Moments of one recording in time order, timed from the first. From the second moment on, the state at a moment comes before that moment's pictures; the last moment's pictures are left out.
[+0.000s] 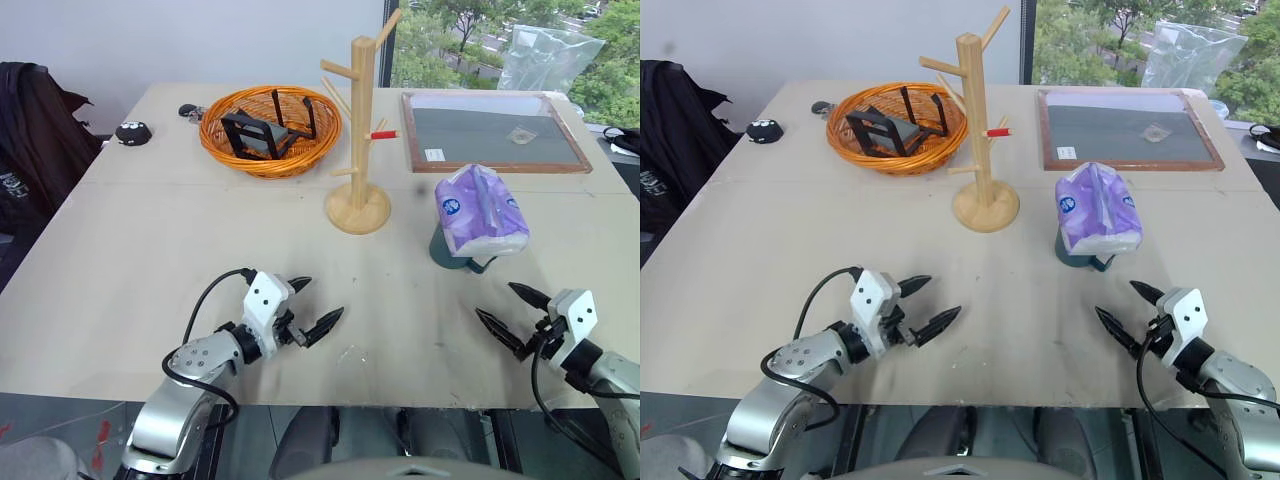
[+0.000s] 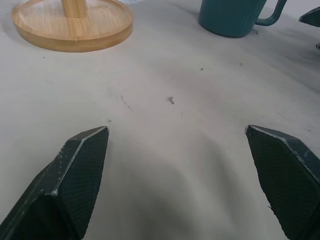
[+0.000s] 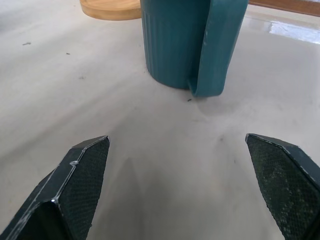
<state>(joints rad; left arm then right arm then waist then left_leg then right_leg) 0.16 0.49 -0.05 -0.49 -0.35 0.39 -0.63 0.28 -0.52 -0.23 -0.18 0.40 0.06 0.78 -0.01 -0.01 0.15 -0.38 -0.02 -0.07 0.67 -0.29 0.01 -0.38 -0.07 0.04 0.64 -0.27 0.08</state>
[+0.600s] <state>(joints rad) -0.07 0.56 -0.04 -0.56 -0.56 0.49 -0.79 0.08 -0.62 -0.57 -0.26 1.12 0.59 0.56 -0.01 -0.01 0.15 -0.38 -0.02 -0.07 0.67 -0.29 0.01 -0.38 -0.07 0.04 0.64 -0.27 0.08</state>
